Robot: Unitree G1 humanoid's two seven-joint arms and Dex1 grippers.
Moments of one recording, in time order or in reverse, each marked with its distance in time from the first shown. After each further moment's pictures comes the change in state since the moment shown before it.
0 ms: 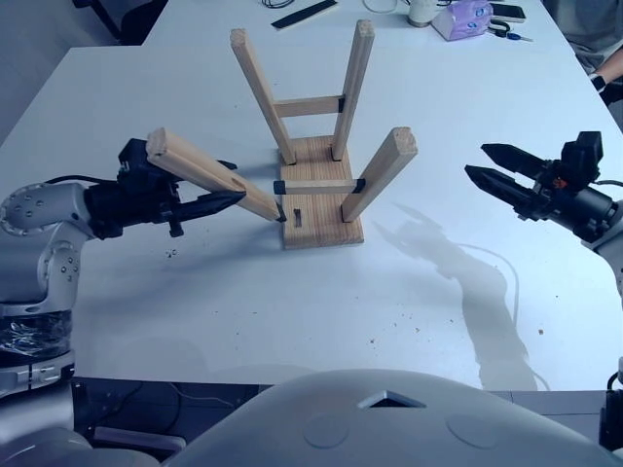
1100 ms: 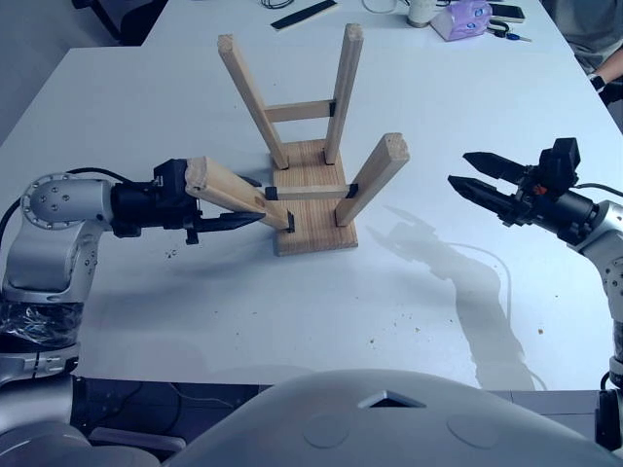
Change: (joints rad) left arm -0.046 0.073 -0.132 0.027 0.051 -0.141 -0.092; right arm 0.019 0.011 0.039 -0.031 -0.030 -0.007 0.010
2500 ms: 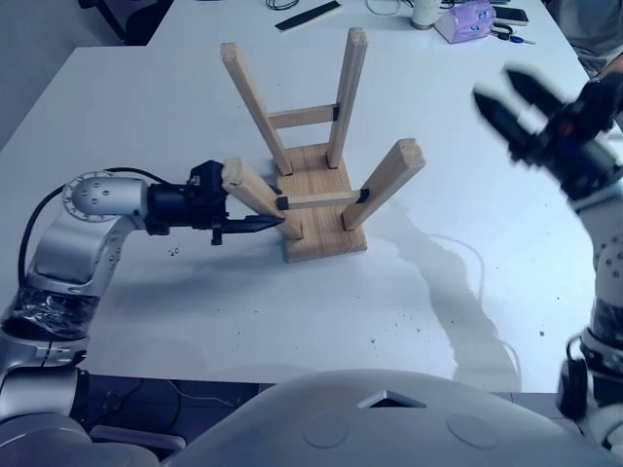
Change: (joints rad) left arm -0.106 -0.042 -0.212 -0.080 0.042 0.123 0.189; right arm -0.367 0.195 -0.075 -0.223 -0.030 -0.027 -0.568
